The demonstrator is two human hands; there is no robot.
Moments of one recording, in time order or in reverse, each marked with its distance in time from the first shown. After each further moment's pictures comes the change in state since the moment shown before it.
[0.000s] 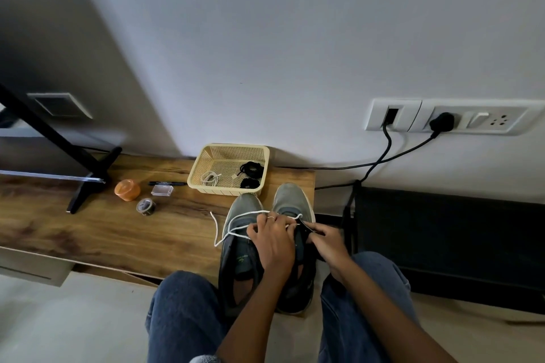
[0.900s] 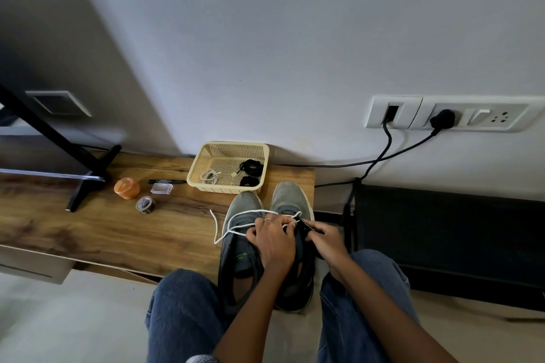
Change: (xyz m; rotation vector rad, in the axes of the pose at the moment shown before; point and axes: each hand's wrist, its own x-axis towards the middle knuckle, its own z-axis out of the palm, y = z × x) left_hand -0.001 0.003 -0.007 -0.129 -0.134 -0.183; right_hand -0.001 0.002 0.001 0.020 -0.005 -0.016
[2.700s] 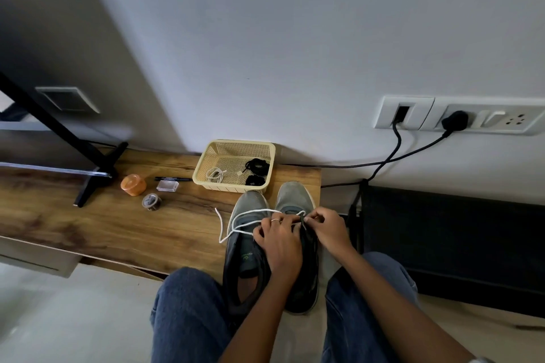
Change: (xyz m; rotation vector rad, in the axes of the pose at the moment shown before) left_hand -0.006 -0.003 0.007 0.013 0.082 0.099; right_hand 0.027 -0.016 0.002 -0.452 0.064 -0.221
